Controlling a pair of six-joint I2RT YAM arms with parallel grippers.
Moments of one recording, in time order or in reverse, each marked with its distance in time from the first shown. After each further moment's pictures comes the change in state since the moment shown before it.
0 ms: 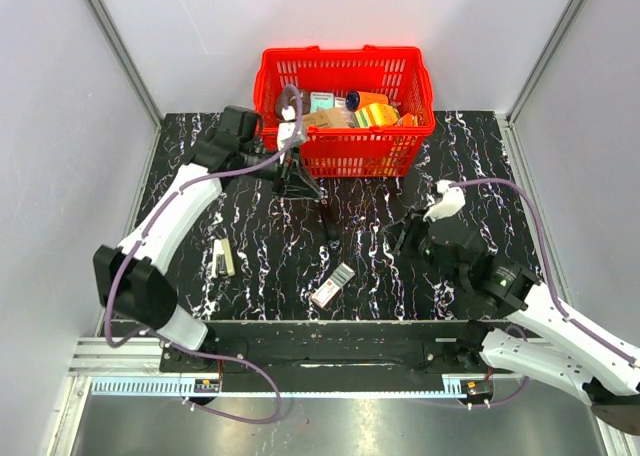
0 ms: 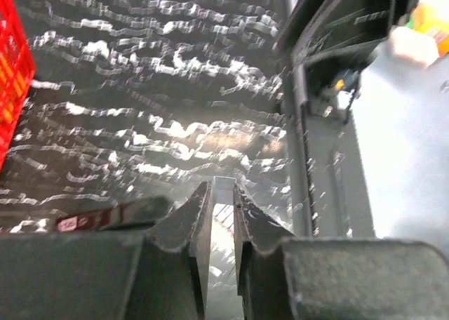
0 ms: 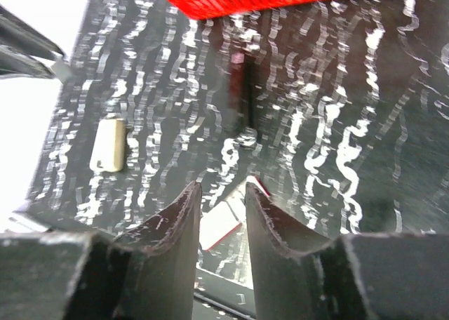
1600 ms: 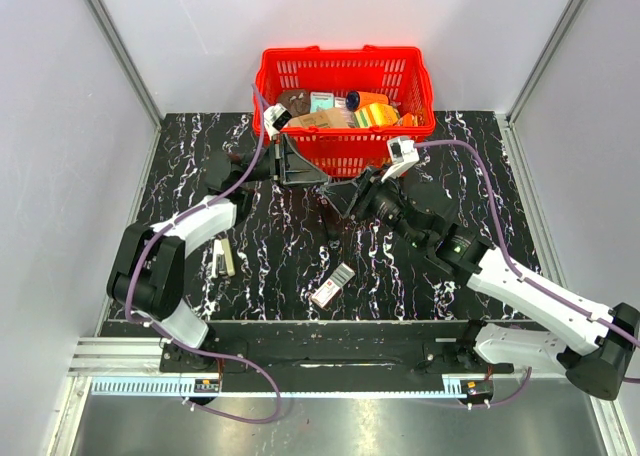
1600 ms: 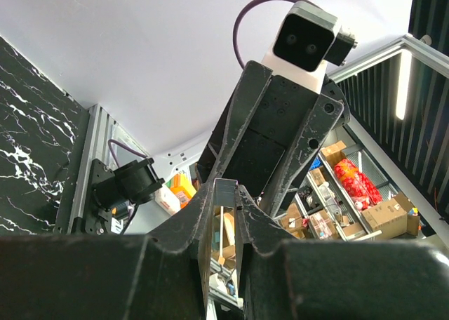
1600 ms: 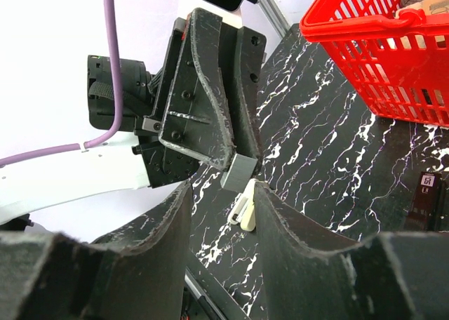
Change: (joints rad) left arm 0.011 0.013 -0.561 2.139 0.059 -2.377; right arm 0.002 0.323 0.183 0.612 -0.323 -0.079
